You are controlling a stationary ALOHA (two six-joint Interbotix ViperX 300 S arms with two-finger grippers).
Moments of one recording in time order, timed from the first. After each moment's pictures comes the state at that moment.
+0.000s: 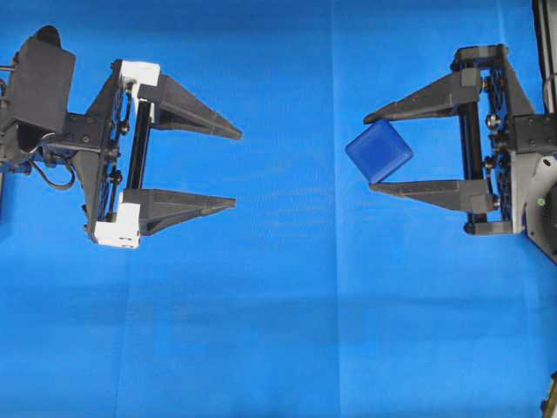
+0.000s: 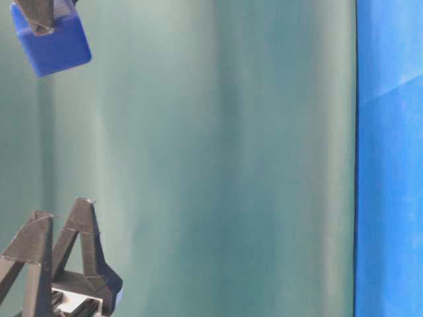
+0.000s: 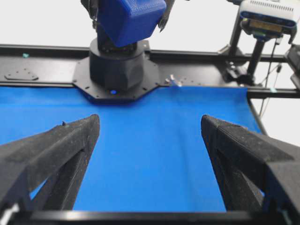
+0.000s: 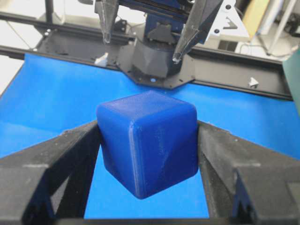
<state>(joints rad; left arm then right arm) -0.07 -0.41 0.69 0.01 -0.25 -0.07 0.06 -0.66 0.75 -0.40 0.01 0.42</state>
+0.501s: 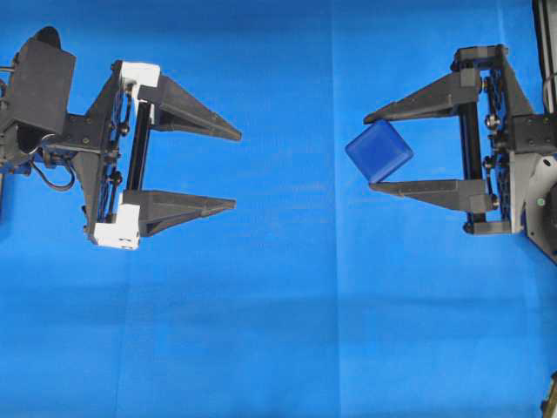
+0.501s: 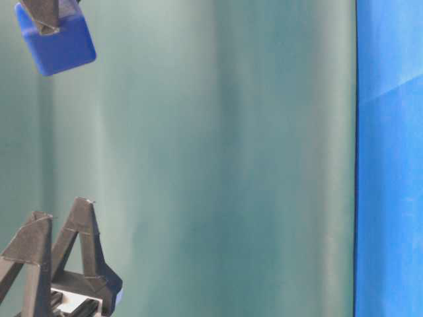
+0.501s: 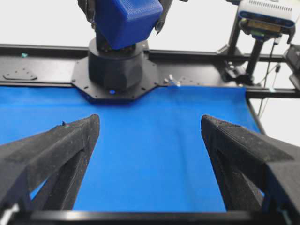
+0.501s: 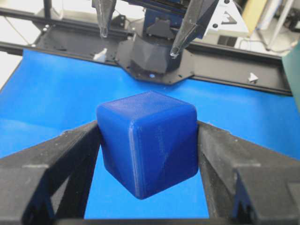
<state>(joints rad) -0.07 -0.41 0.69 0.01 -0.25 -0.07 0.06 -0.66 0.75 -0.40 0.02 0.42</state>
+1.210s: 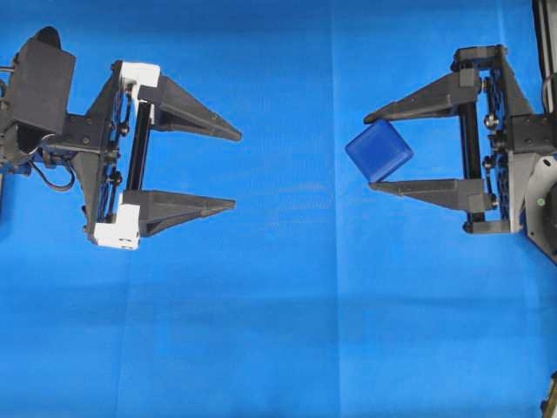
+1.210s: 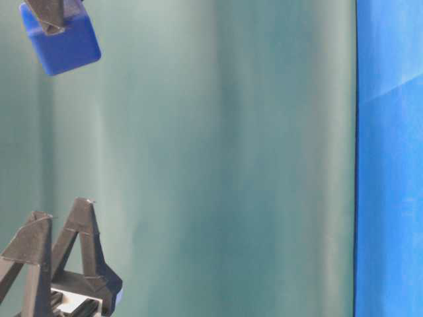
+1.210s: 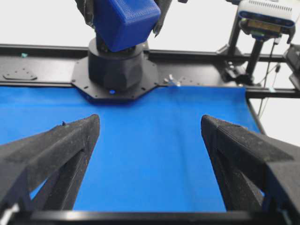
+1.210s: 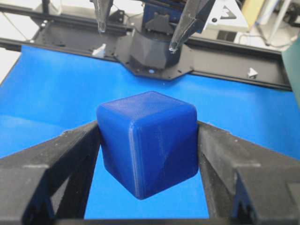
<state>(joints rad) -0.07 -0.41 0.69 0.01 -0.25 -0.07 0.06 -0.66 0.75 -0.40 0.04 0.43</state>
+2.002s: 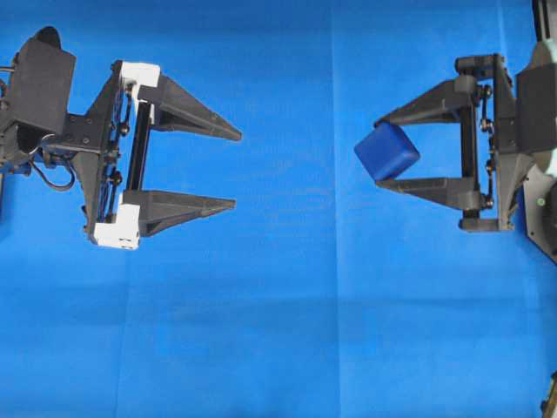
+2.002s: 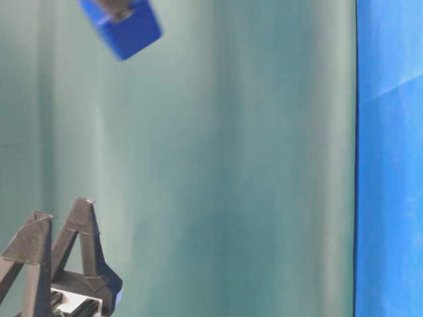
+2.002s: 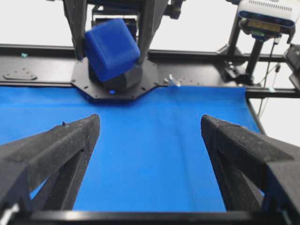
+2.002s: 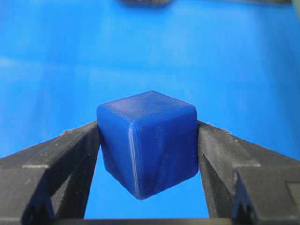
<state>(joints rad) -0.07 -0.41 0.69 0.01 -0.25 -0.07 0.10 -0.66 0.75 -0.39 0.33 0.51</state>
